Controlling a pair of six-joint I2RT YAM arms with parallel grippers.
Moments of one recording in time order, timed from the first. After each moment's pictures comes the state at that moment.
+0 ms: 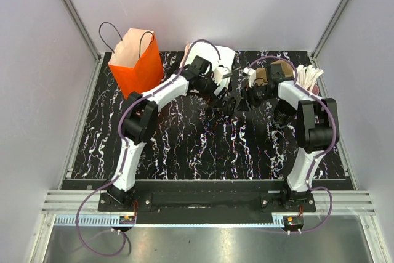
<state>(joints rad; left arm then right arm) -0.57 2.25 1.87 -0.55 0.52 0.31 0.11 1.91 1.32 -0.53 -0.84 -0.48</state>
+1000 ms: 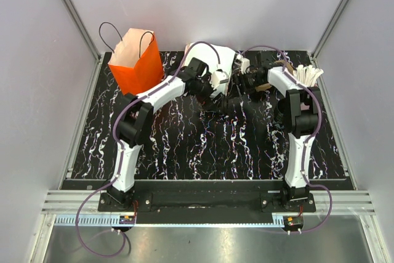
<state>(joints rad) -0.56 2.16 1.78 -0.57 0.50 0.44 0.15 2.17 1.71 -0.64 -0.75 -0.26</state>
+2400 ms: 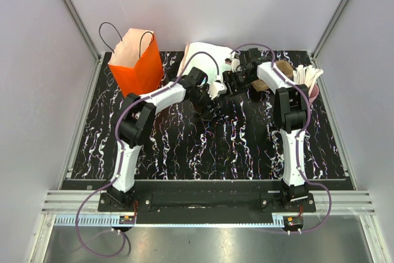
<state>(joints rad) -0.57 2.16 1.65 -0.54 0.49 0.47 0.22 2.34 1.97 -0.83 -0.75 -0.18</state>
